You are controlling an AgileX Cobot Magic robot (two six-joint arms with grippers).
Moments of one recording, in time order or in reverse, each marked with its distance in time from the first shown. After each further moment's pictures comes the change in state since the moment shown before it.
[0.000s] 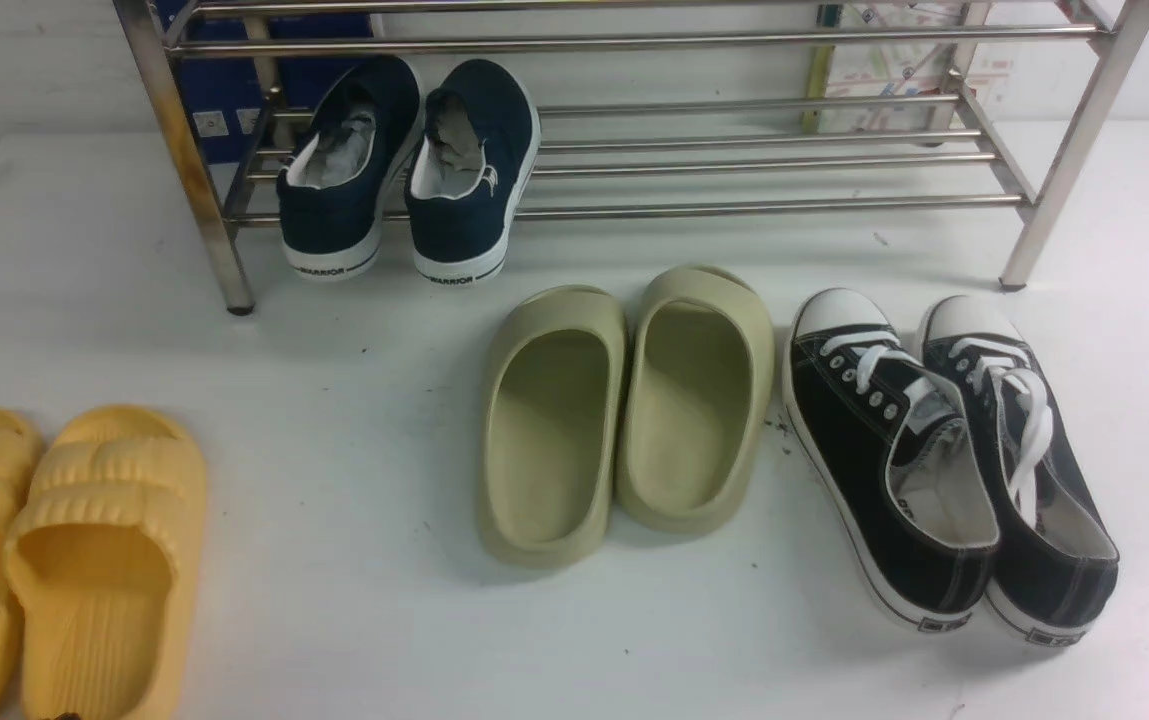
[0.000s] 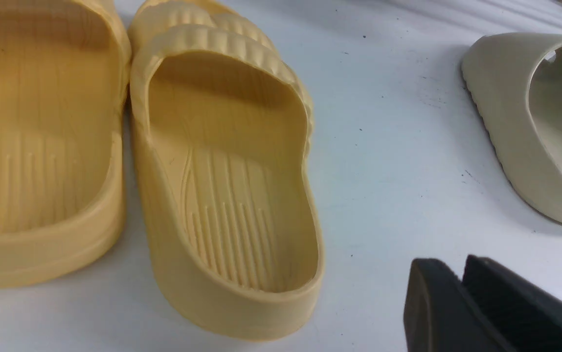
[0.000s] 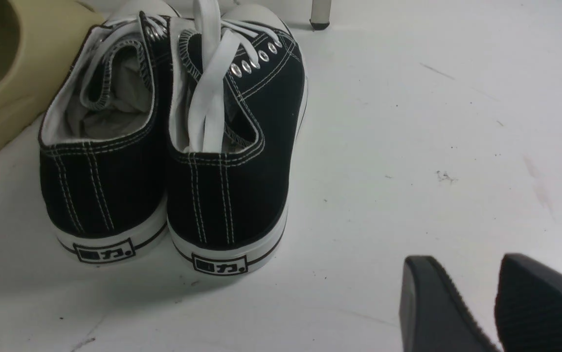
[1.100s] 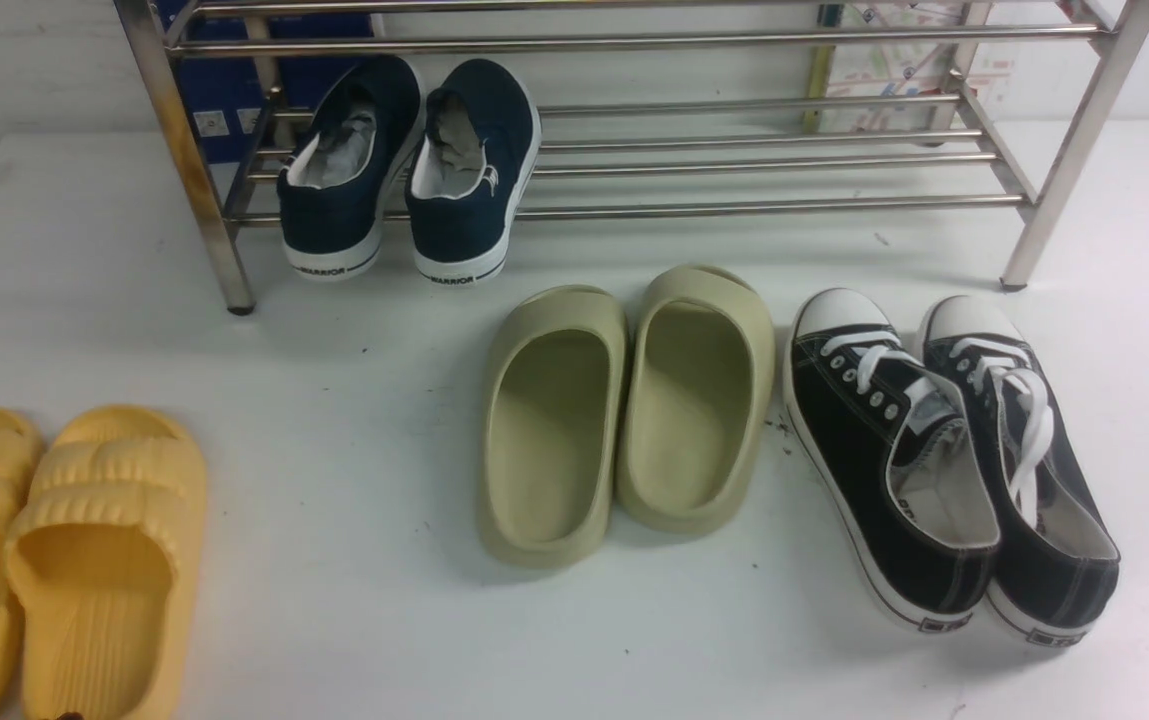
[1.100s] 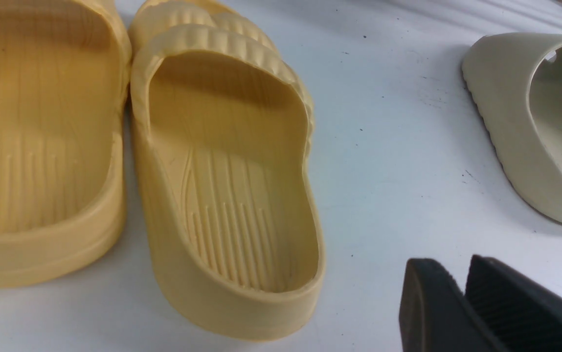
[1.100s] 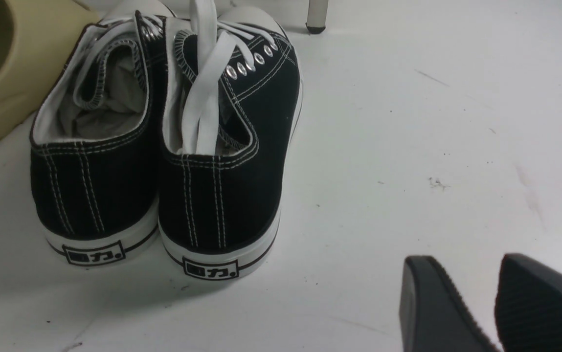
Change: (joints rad) right arm 0.000 0.000 0.005 -0.026 -0.034 0.000; left arm 0.000 0.000 0.000 0.000 0.000 0.000
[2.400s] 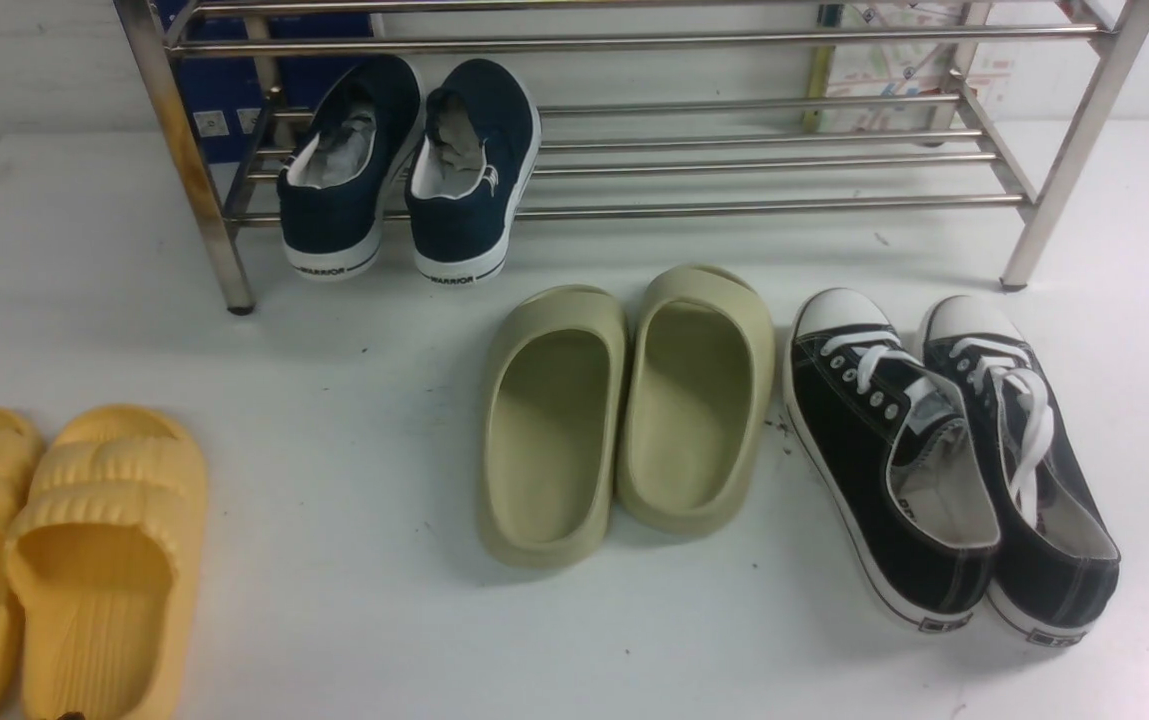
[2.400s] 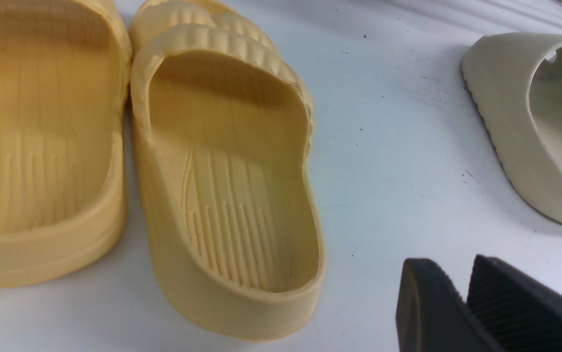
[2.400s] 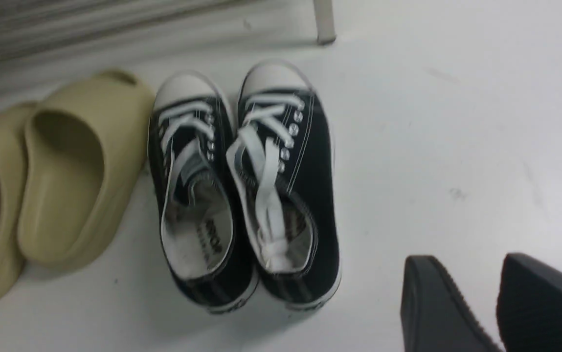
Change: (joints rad) right arm 0.000 0.685 -0.769 0.172 0.525 0.113; left arm 0.000 0.000 0.000 0.000 0.000 0.000
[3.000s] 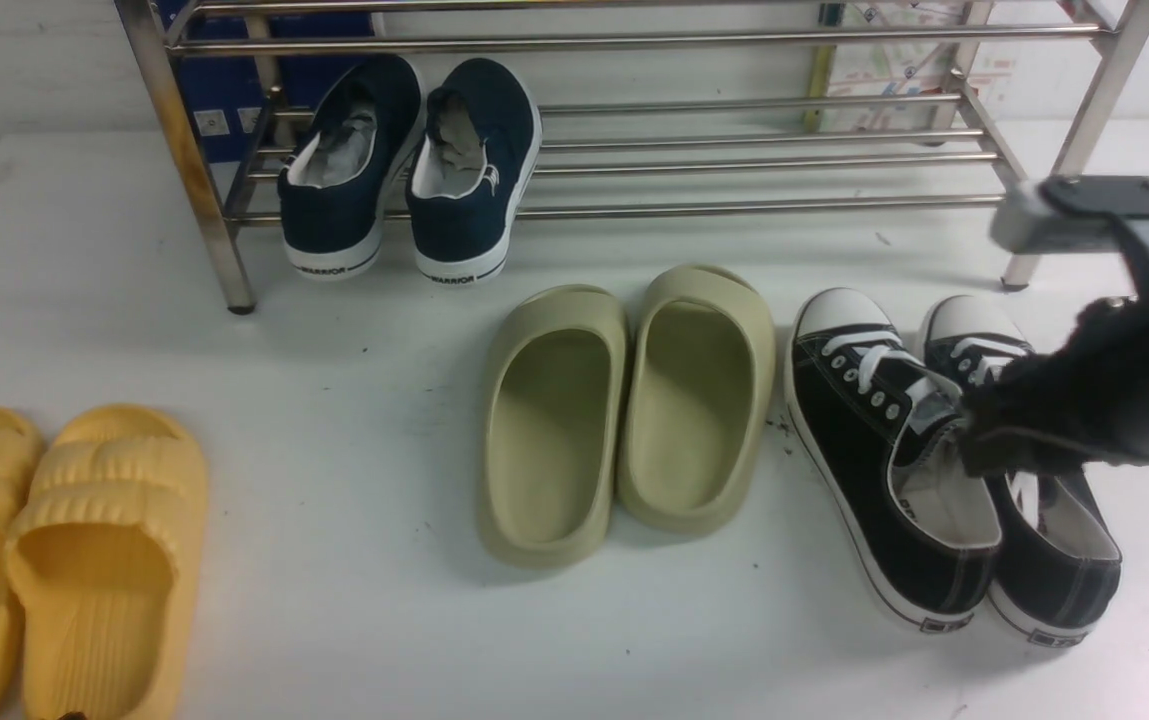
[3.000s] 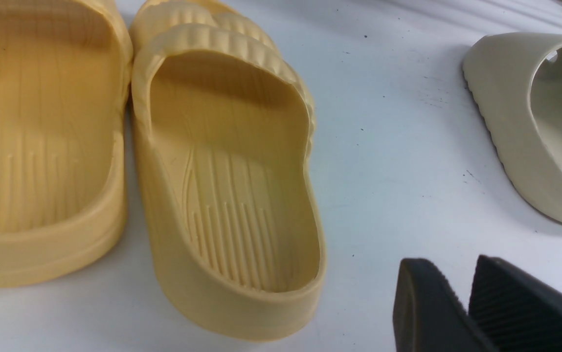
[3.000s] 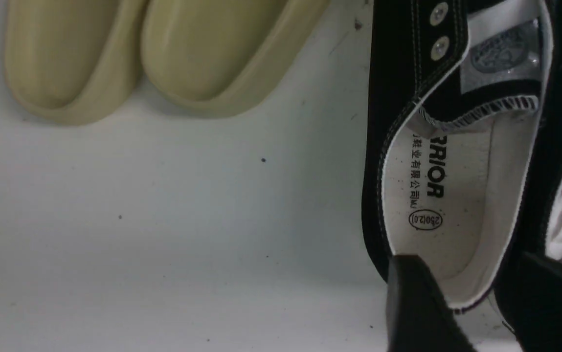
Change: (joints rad) right arm 0.417 0.734 -0.283 -0.014 -0.074 0.043; left arm 0.000 0.000 0.000 0.000 0.000 0.000
